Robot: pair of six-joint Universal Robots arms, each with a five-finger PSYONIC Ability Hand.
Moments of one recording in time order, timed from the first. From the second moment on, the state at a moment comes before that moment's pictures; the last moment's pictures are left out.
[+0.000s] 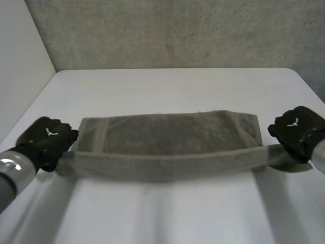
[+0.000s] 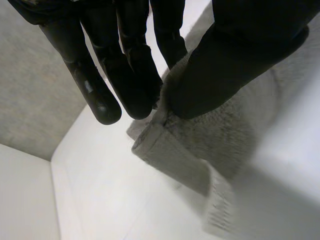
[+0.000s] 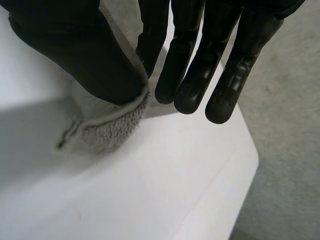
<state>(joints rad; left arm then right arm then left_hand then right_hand) 4.57 -1.53 -1.93 3.07 -1.37 3.89 1.72 -1.55 1.75 0.24 1.43 2.20 1.16 1.22 1.22 1.22 1.02 0.97 1.18 1.18 1.19 0.98</state>
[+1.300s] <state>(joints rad) 4.42 -1.93 -1.65 3.50 -1.50 3.82 1.71 -1.14 1.44 -0.05 1.46 2.76 0.17 0.17 0.17 0.17 0.03 0.23 0.27 0.27 0.27 0.10</state>
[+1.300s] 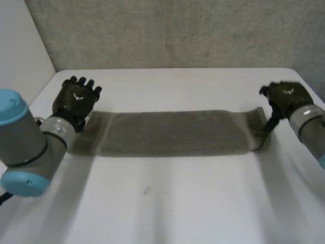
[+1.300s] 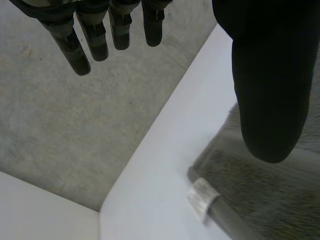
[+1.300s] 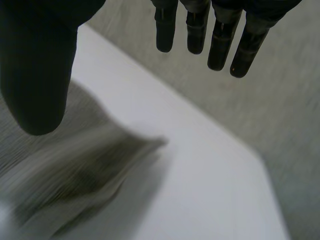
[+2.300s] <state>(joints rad) 4.44 -1.86 -1.83 3.54 -1.50 3.62 1.59 -1.10 1.58 -0.06 1.40 2.96 0.17 0.16 0.17 0.17 0.03 0.47 0.54 0.54 0.54 0.36</state>
